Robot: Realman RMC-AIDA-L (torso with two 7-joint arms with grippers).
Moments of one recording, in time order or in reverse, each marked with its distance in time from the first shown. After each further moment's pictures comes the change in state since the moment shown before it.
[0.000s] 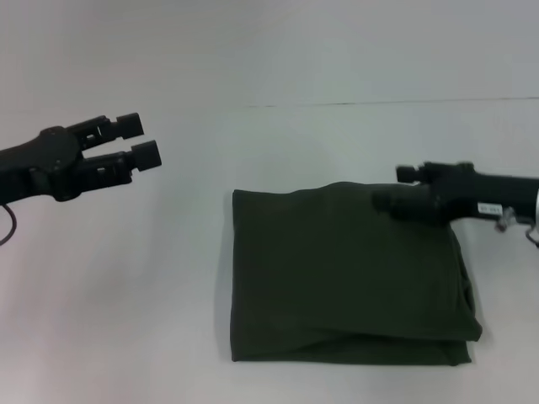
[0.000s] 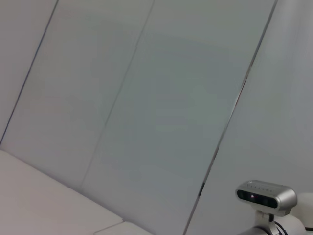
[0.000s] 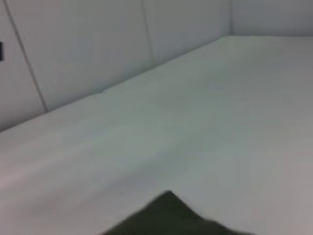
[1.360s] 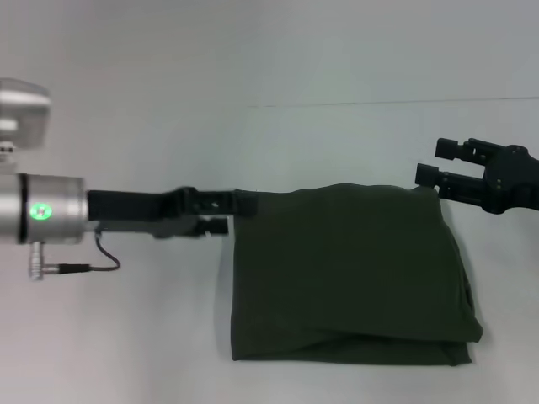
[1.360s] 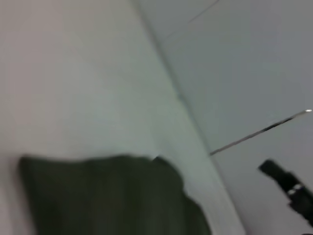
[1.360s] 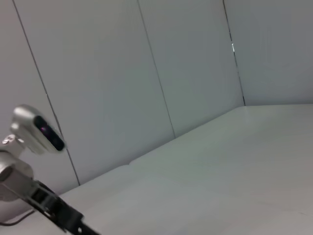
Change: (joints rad) left arm -0.155 -0.016 0.368 -0.131 0.089 -0.361 -0.740; right arm -0.062 -0.062 0.147 0.065 0.144 -0.235 -0.096
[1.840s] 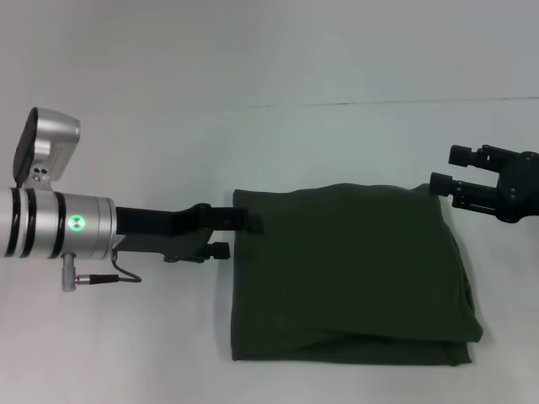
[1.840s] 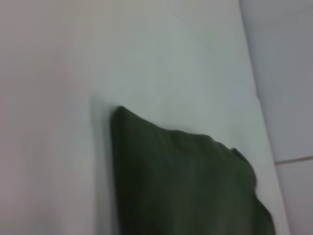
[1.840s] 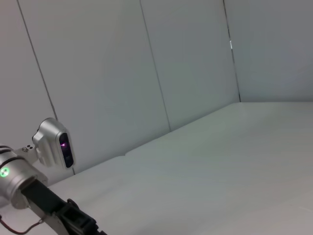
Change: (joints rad) left arm -0.060 -0.018 0.020 -0.128 0.075 -0.180 -0.156; right arm -0.024 -0.020 -0.006 0.002 0.000 -0.010 -0.033
